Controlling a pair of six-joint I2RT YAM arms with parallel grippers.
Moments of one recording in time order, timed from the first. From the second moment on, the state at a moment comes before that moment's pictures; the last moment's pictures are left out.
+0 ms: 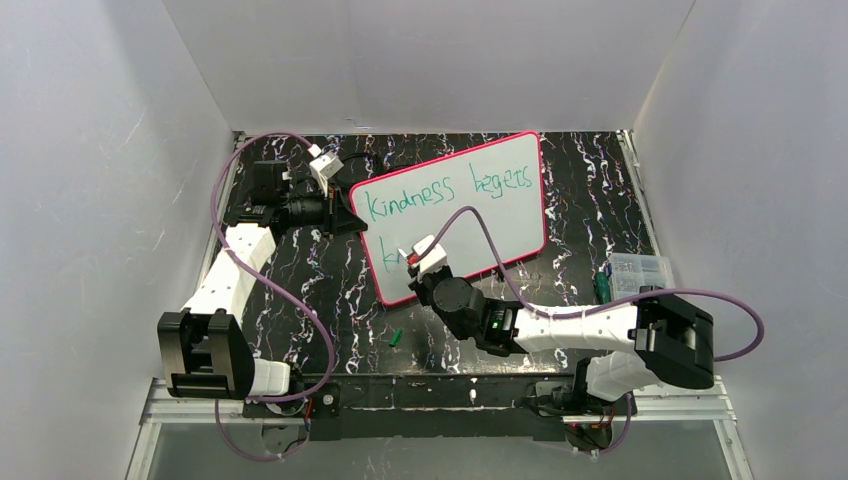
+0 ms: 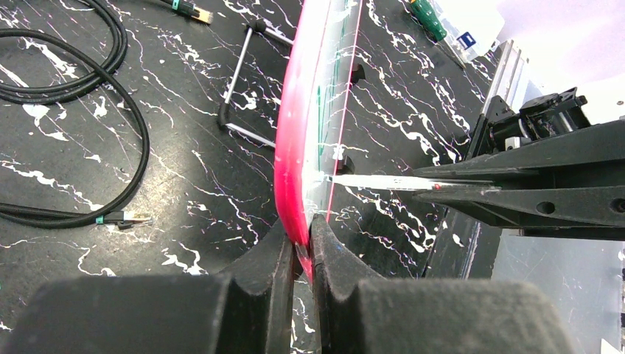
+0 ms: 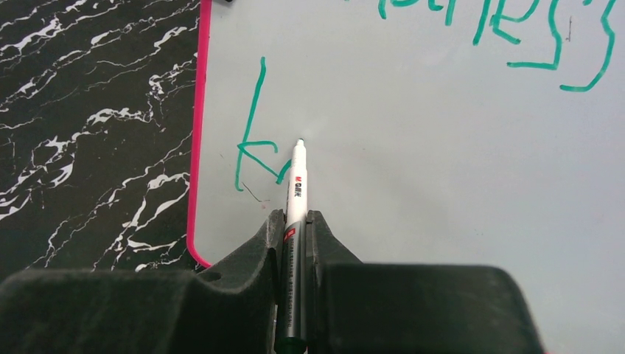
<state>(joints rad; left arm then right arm) -0.05 1.34 1.06 -0.47 1.01 0.18 1.31 1.40 0.73 0.46 0.68 0.02</state>
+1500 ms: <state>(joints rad) -0.05 1.34 1.06 -0.47 1.01 0.18 1.30 1.39 0.72 0.36 0.69 0.13</state>
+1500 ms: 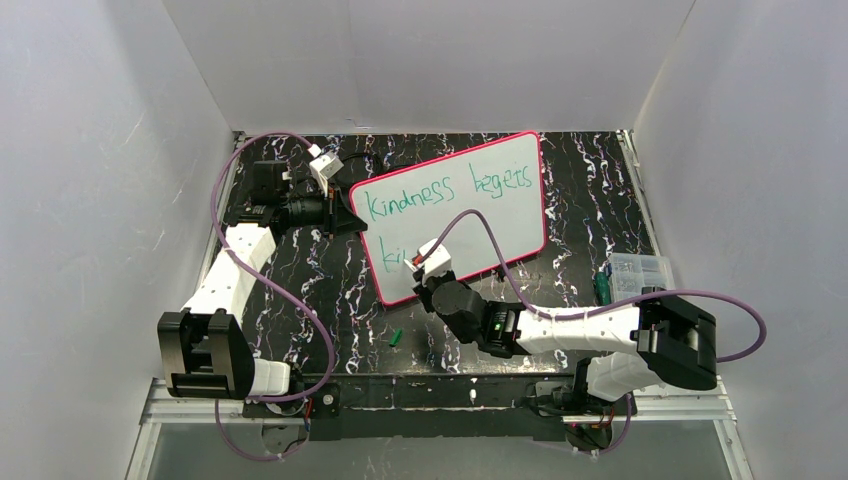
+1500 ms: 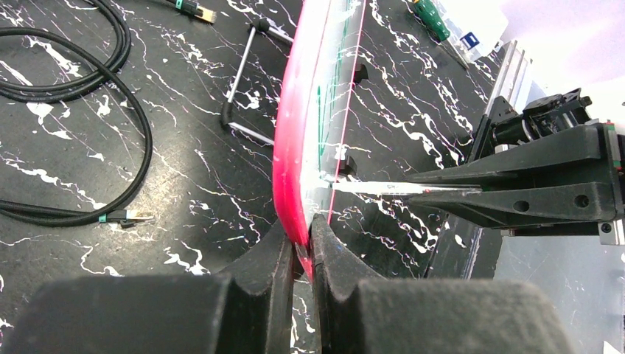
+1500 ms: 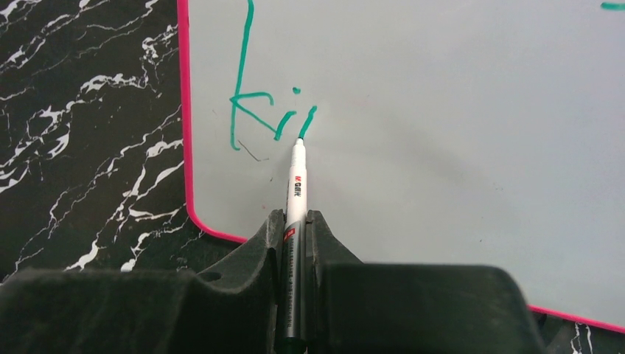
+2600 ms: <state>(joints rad) -0.05 1.34 1.06 -0.47 1.01 0.18 1.31 1.38 0.70 0.39 0.79 0.10</state>
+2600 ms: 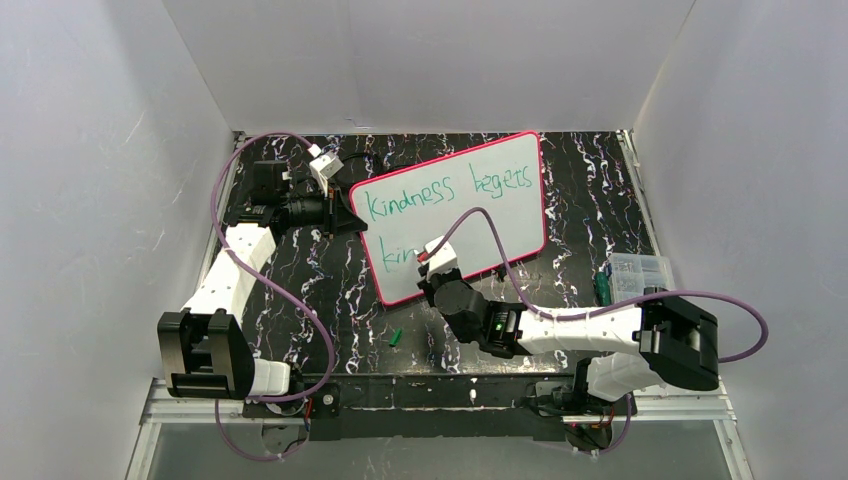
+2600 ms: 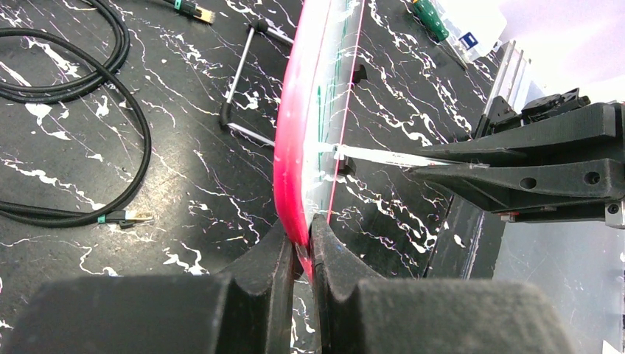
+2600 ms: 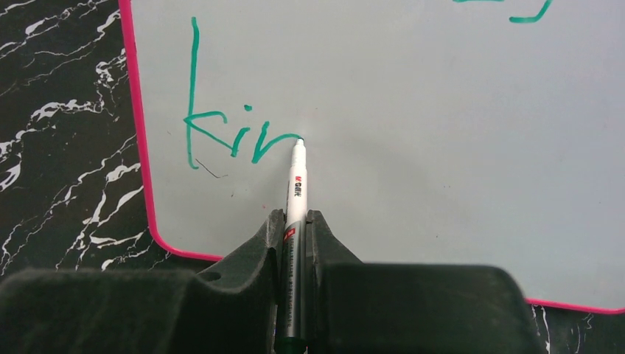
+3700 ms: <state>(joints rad) -0.05 1.34 1.06 -0.47 1.01 0.18 1.28 1.30 0.66 0.31 0.81 0.13</state>
